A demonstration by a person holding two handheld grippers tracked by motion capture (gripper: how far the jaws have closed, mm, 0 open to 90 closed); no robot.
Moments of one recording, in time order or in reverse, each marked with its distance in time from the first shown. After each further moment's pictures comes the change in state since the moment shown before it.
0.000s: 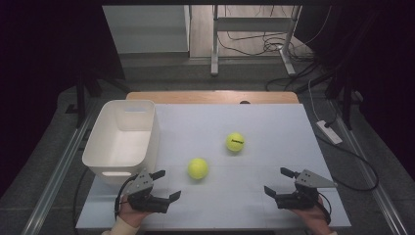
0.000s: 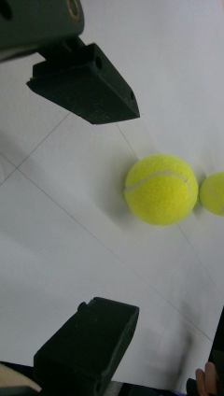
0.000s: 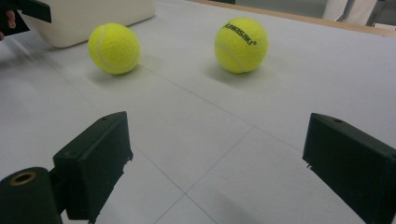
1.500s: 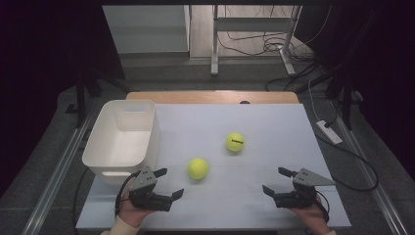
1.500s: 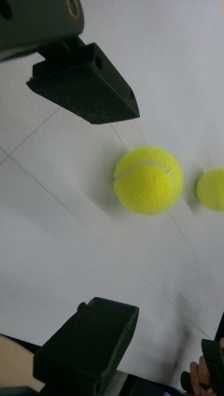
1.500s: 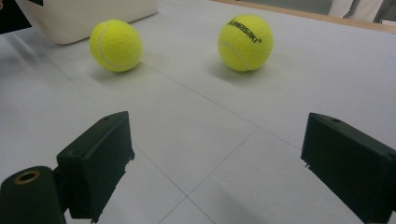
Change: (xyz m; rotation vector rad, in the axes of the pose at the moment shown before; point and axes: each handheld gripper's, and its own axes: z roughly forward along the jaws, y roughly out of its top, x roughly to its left) left arm -0.013 0.029 -0.005 0.062 0.012 -0.020; right arm 0.000 0.002 0.006 0.017 0.015 -0.004
